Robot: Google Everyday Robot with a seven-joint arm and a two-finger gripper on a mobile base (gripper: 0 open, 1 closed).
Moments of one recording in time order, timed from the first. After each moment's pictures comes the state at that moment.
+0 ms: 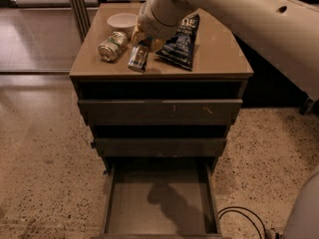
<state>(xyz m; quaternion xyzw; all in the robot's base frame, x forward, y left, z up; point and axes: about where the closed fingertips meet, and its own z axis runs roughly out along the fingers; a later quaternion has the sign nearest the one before) 0.693 0.031 0.927 -0.94 0.03 -0.26 0.23</state>
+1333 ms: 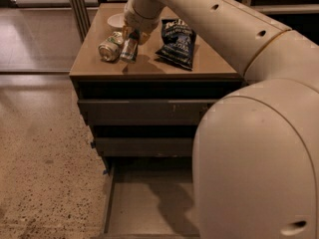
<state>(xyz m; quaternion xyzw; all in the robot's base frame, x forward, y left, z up) 0.775 0.065 0.905 -0.94 0.05 -0.26 0.19</state>
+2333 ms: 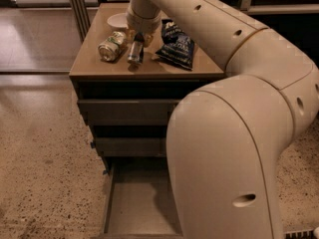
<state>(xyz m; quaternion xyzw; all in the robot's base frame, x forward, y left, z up) 0.793 0.050 0.884 -0.96 0.06 -0.24 0.13</state>
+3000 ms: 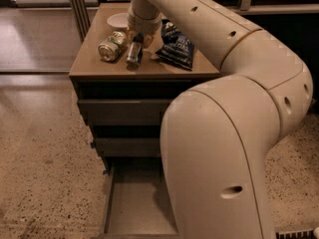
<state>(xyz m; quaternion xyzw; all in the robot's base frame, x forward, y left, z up) 0.798 0.048 0.876 -0.96 0.07 -0.23 0.12</state>
